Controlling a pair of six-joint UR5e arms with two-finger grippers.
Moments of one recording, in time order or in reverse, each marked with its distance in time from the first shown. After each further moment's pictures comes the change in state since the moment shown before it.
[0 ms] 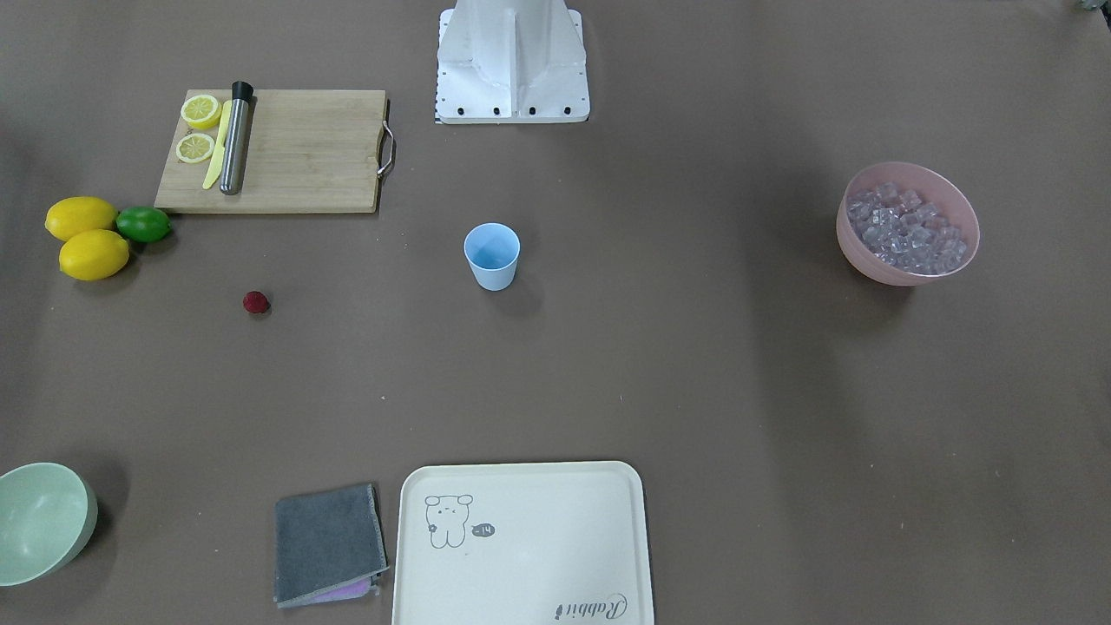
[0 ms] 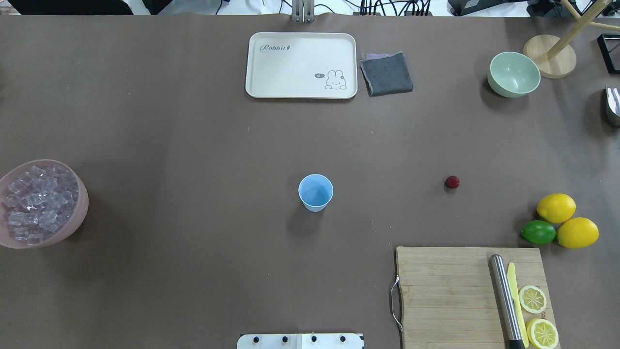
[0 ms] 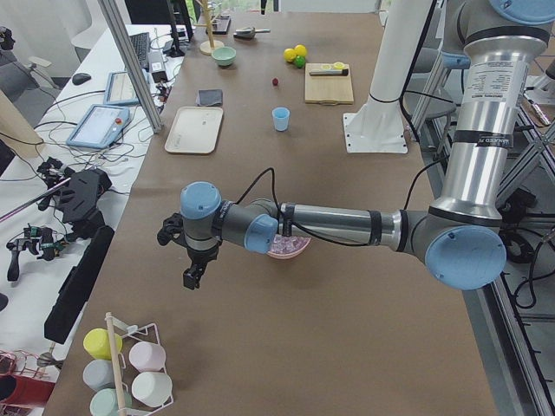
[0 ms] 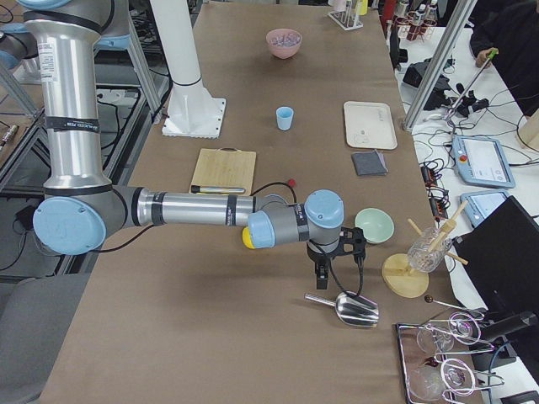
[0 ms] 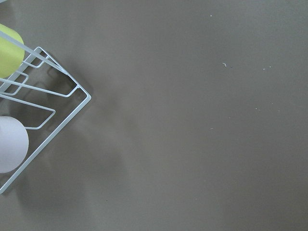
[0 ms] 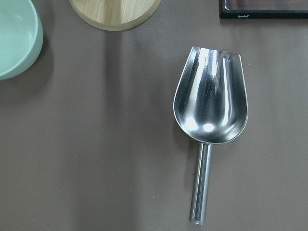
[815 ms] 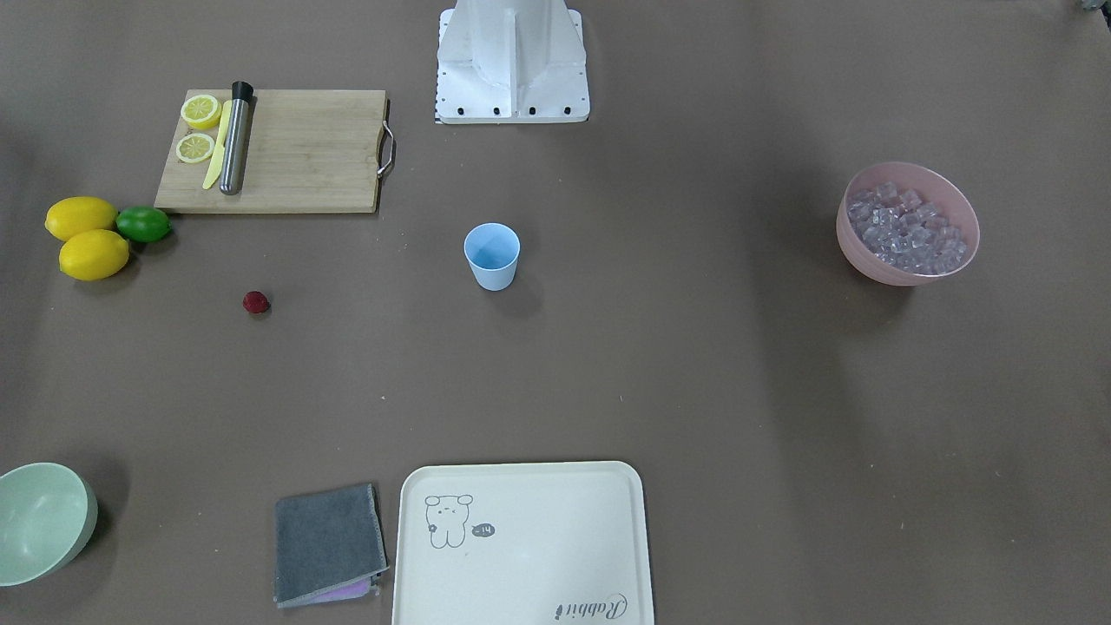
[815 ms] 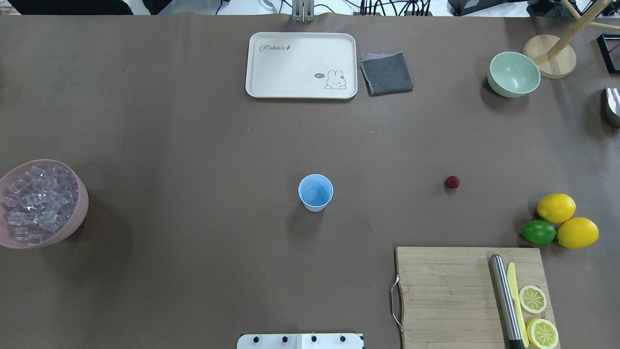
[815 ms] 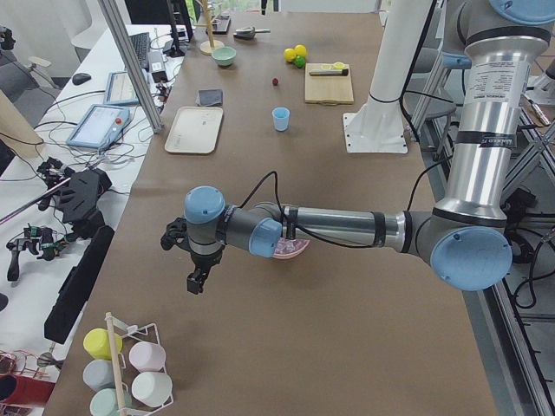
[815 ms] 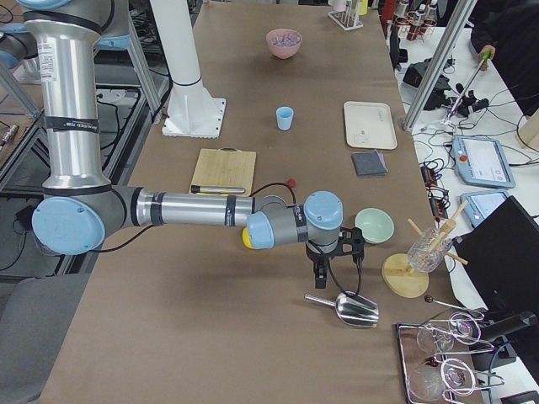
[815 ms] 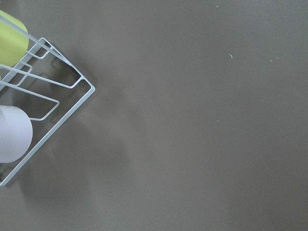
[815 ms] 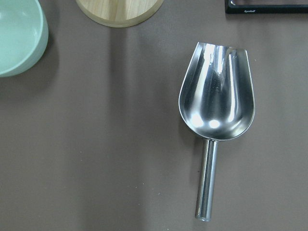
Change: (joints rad) left arm -0.001 0.021 -0.006 -0.006 0.009 -0.008; right arm 0.000 -0.007 -0.001 0.006 0.027 0.000
